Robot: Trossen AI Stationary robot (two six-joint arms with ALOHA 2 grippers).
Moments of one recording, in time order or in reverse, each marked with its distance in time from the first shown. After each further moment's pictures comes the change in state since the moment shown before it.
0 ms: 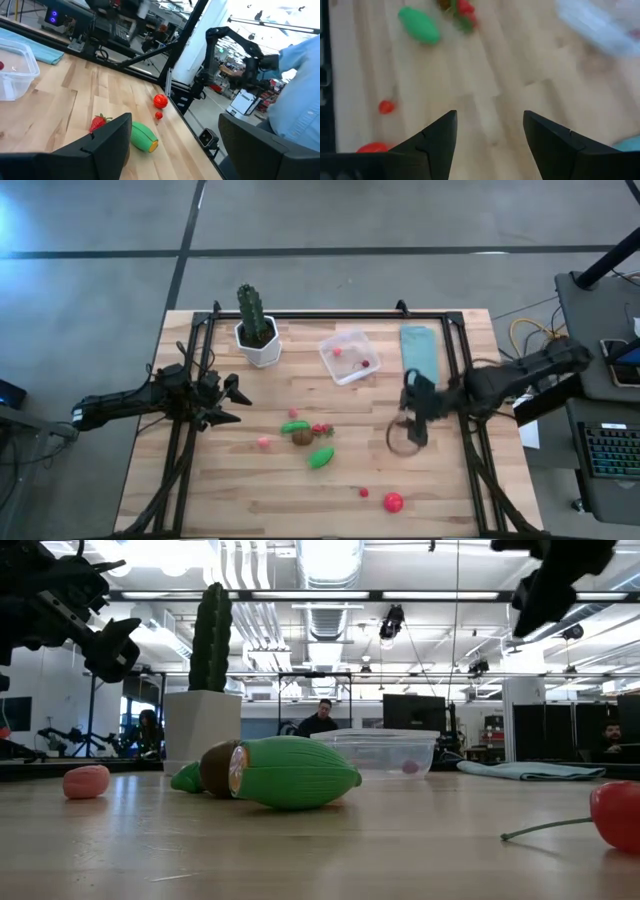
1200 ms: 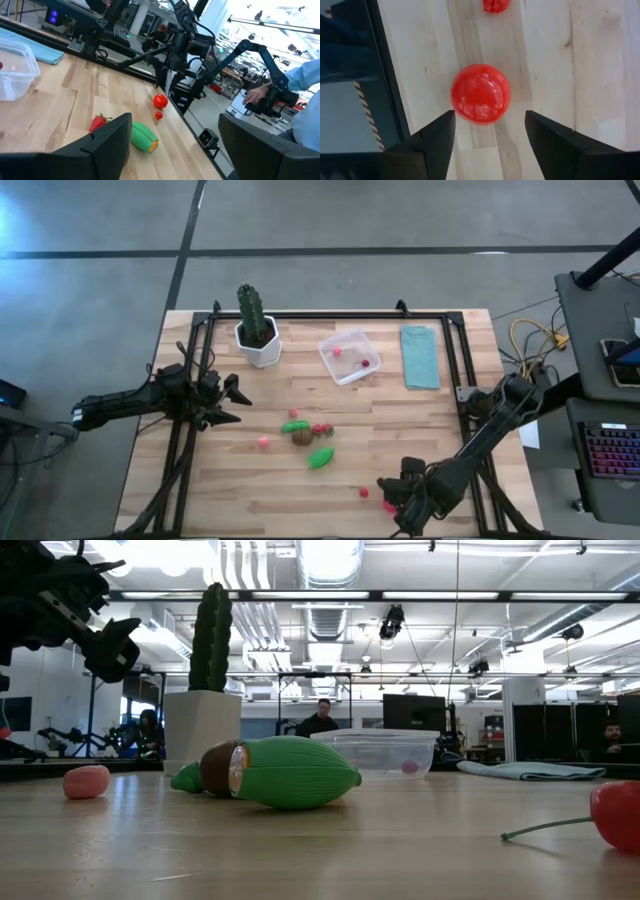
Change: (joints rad) left arm 0.000 0.000 0.000 0.000 0.000 0.000; right arm 0.446 0.724 0.414 -0.055 -0.109 0.346
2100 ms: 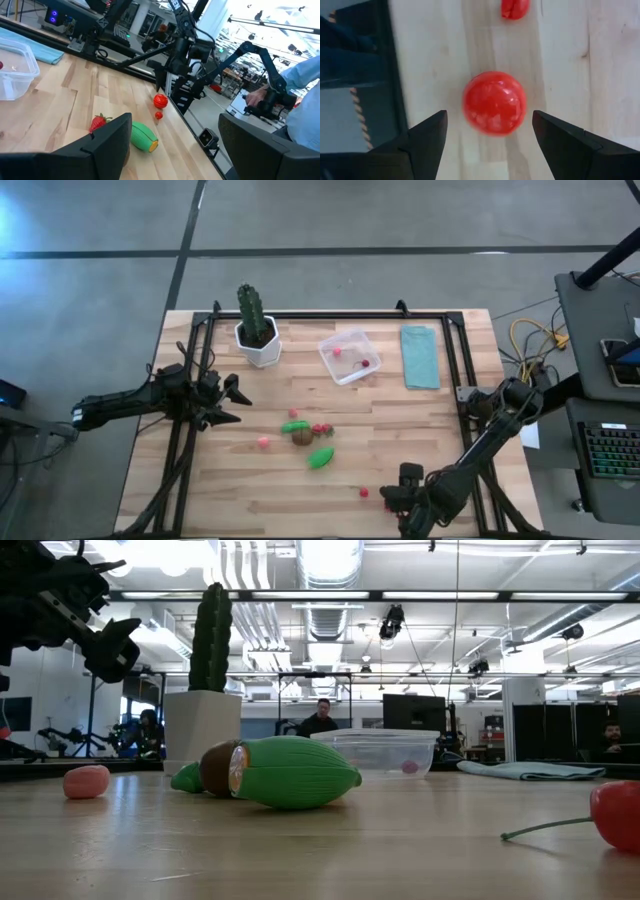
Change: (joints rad) left arm 0.000 0.001 0.000 0.000 0.000 0.000; right arm 0.042 0.038 -0.017 0.077 0.068 -0.014
